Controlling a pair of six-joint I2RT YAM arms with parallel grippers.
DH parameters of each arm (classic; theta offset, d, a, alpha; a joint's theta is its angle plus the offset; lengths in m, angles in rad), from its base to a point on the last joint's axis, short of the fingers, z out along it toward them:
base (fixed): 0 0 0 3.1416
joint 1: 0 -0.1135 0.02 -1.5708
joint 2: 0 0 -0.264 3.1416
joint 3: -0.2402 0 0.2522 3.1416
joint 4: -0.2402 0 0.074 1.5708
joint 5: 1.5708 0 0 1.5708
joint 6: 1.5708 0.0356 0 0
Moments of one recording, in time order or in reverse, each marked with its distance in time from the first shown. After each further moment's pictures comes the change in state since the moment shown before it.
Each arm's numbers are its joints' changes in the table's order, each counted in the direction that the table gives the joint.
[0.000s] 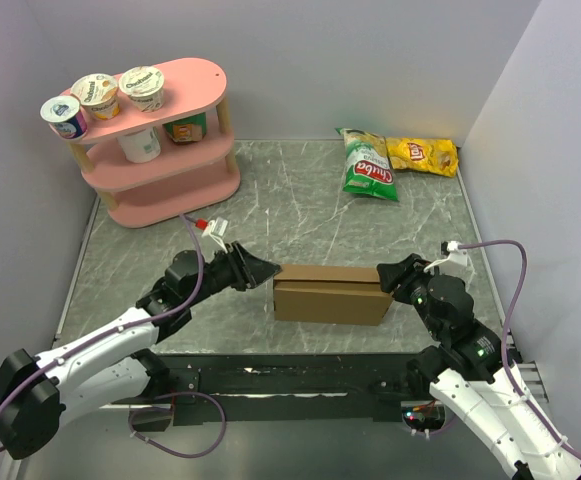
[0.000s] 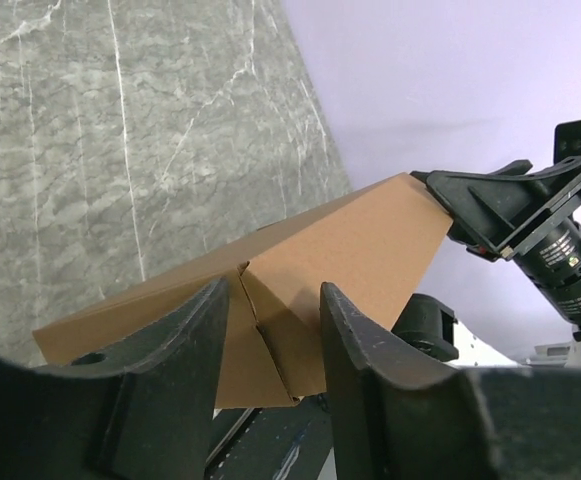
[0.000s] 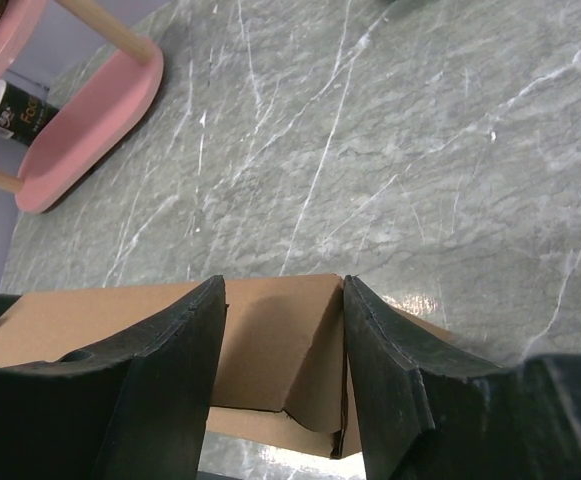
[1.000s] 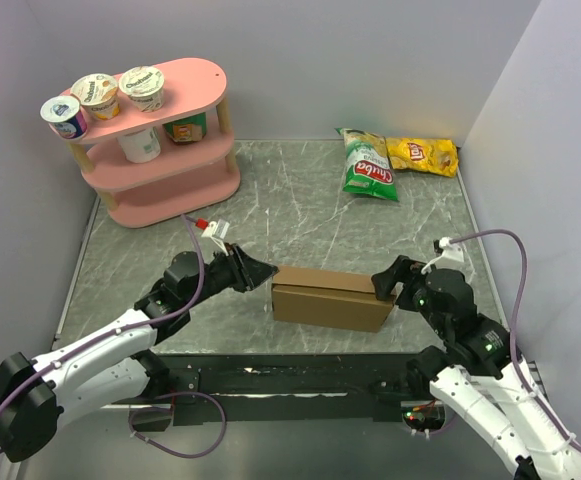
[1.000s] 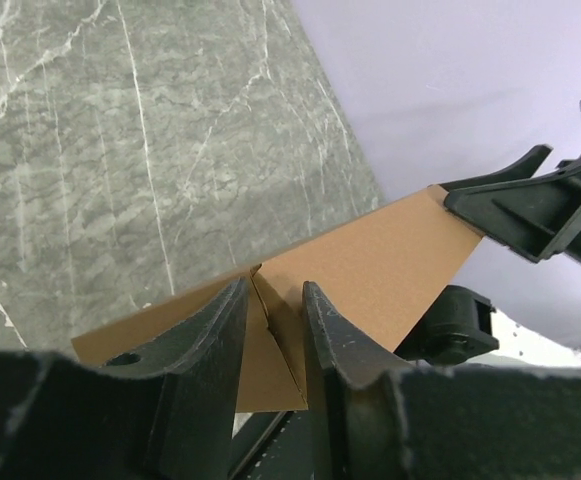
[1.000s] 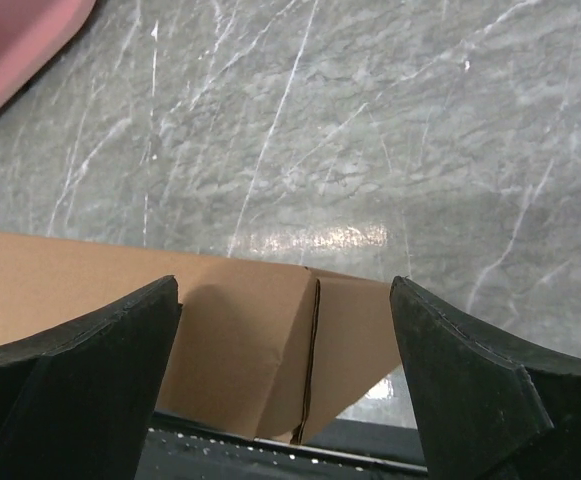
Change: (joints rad) left arm 0.002 0.013 0.006 -0.022 -0.021 0.101; right arm 0.000 -0.061 -0.108 -0.203 -0.055 -0.038
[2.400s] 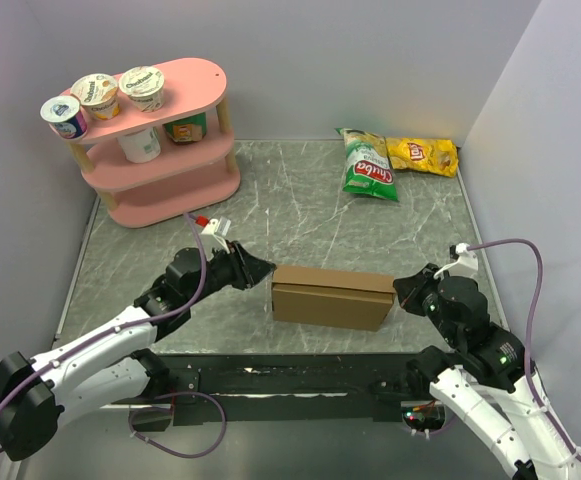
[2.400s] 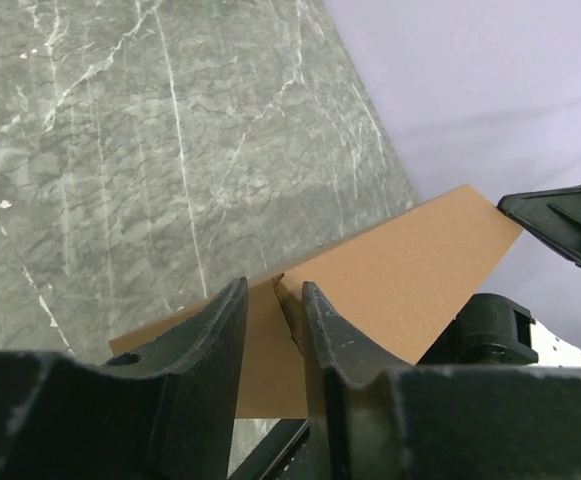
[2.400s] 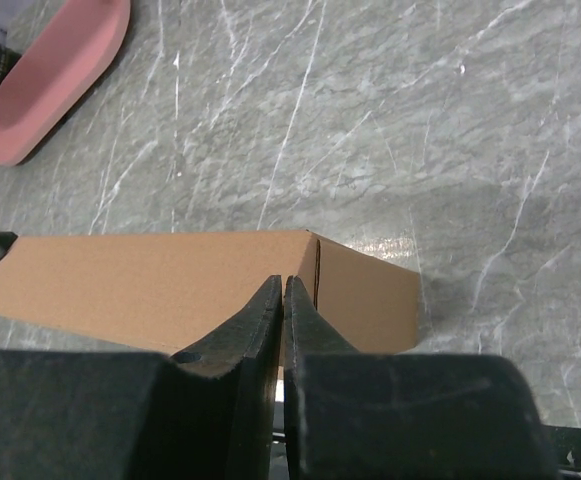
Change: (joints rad) left arm 0.003 -0.008 -0.039 -0.063 -0.046 0.071; right arm 0.000 0.051 -0.064 -0.092 0.014 0.063
